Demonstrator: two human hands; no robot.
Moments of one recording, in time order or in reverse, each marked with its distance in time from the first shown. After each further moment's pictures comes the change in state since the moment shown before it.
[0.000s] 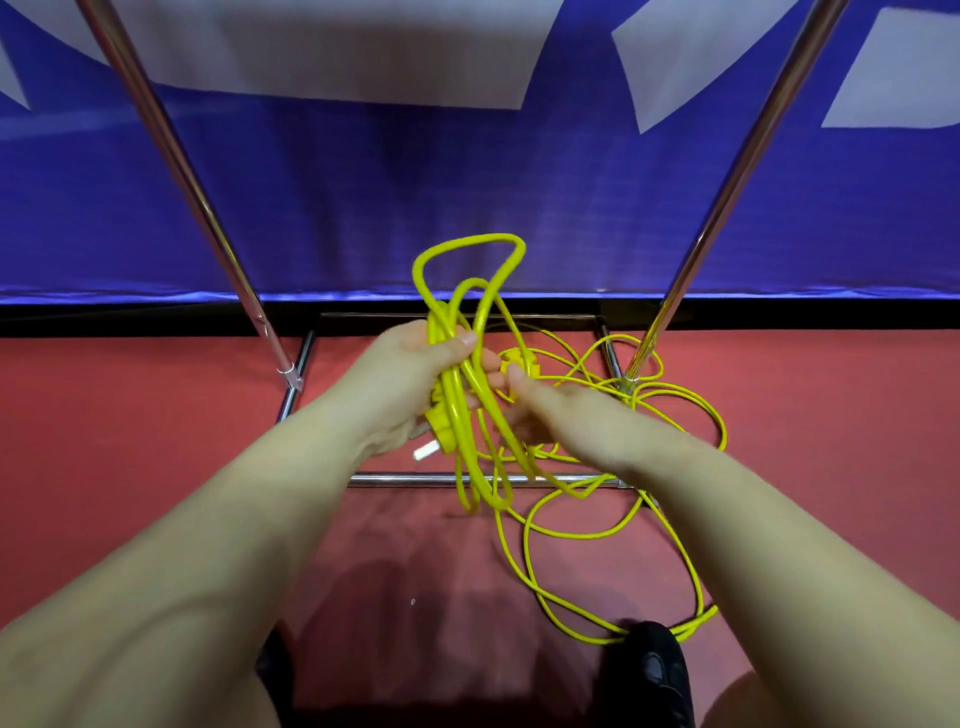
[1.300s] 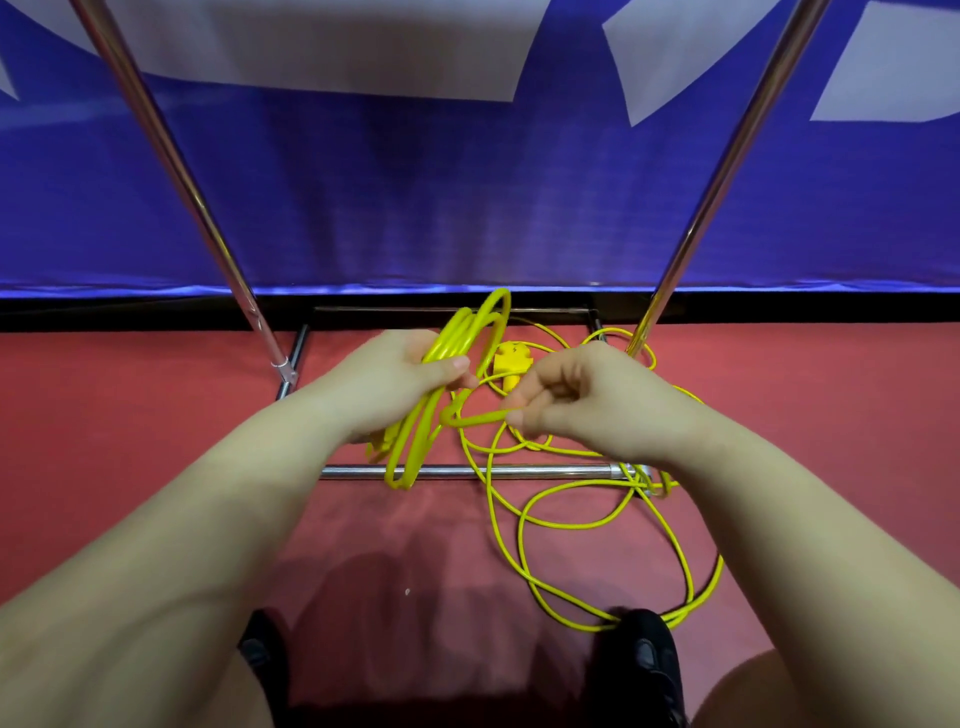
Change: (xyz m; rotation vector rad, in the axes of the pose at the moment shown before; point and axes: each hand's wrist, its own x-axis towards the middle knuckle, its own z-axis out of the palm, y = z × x) left_hand 0.003 -0.008 -0.021 0.715 -0.060 0.102; right_hand -0.025 -0.002 -0.014 -0.052 0.077 -0.292
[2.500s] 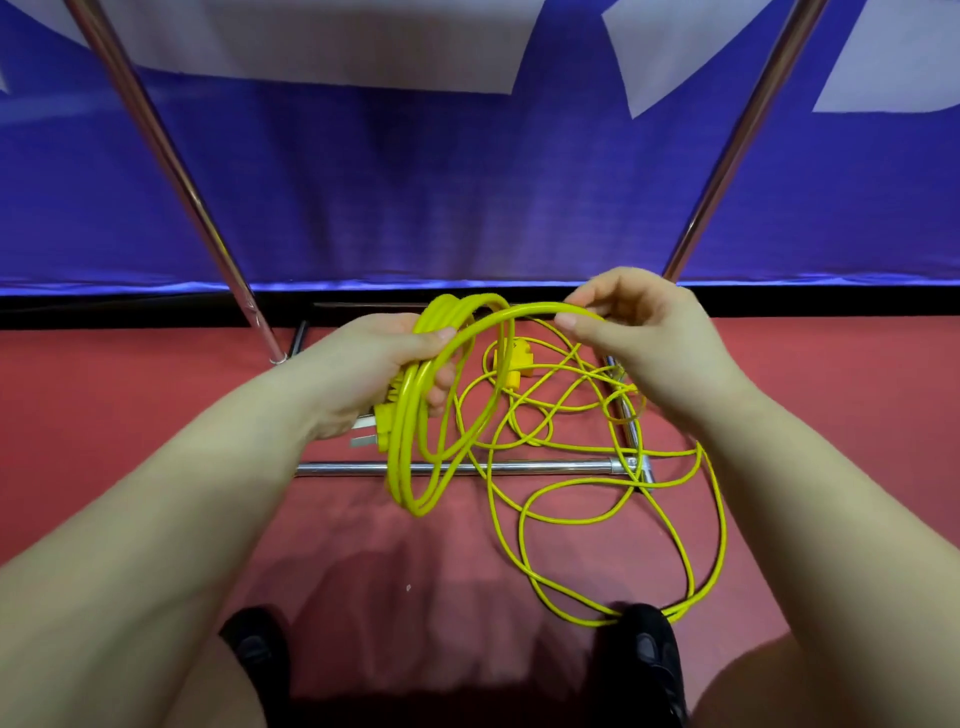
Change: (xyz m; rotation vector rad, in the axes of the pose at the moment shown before) left_hand 0.021 -0.030 -0.014 -0.290 -0.072 -0.203; right_hand 0.010 0.016 -0.026 0.366 0.429 -0.111
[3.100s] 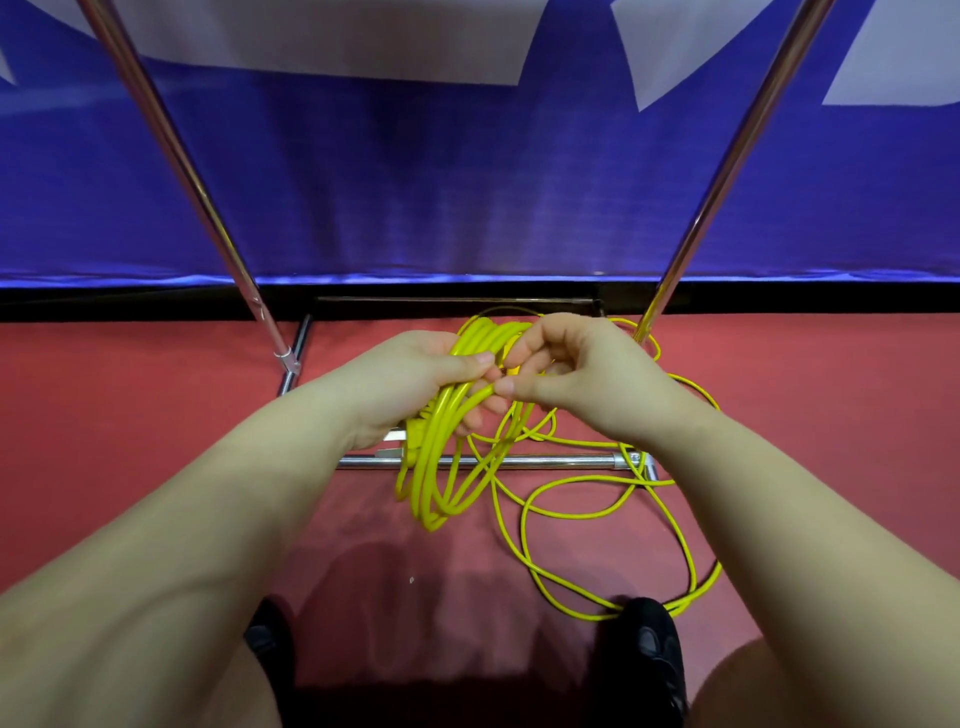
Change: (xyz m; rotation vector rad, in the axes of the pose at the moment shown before) left_hand -0.037 0.027 0.038 -0.096 -0.143 0.077; right_hand -0.009 0.005 0.034 -0.252 -0.278 0.042
